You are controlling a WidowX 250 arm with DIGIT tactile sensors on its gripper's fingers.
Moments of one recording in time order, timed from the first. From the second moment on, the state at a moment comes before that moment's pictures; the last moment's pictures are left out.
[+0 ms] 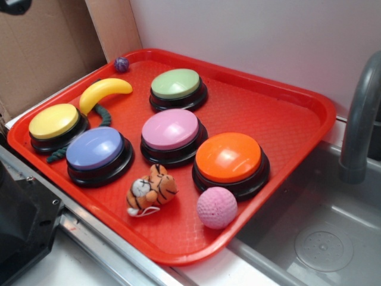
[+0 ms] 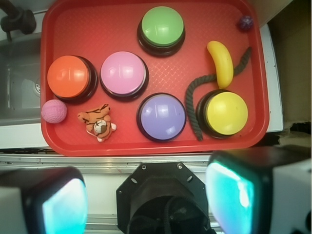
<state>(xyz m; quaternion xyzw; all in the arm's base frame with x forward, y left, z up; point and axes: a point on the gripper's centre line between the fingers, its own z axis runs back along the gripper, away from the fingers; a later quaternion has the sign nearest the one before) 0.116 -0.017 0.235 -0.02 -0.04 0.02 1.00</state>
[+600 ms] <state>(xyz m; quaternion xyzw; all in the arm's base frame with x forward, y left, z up) 0.127 0.011 0.217 -0.01 -0.03 0.07 1.00</state>
